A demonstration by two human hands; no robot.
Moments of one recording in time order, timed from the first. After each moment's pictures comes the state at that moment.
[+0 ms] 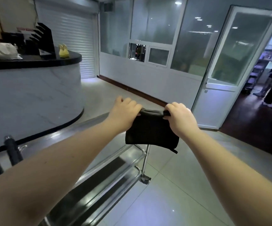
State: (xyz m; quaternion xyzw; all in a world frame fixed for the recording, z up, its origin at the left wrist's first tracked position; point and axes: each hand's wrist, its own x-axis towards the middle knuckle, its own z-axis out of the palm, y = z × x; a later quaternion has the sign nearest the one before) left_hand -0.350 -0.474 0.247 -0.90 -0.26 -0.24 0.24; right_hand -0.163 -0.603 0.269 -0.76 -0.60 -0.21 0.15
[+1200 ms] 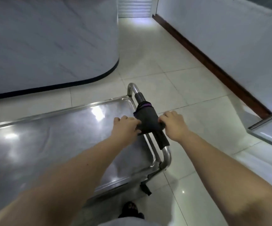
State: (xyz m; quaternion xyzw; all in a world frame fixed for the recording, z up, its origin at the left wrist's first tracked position) left_hand -0.023 -0.055 0.031 -0.80 -0.58 -0.07 -0.09; right_hand 0.202 -0.041 0.040 -0.60 -0.80 0.01 0.00
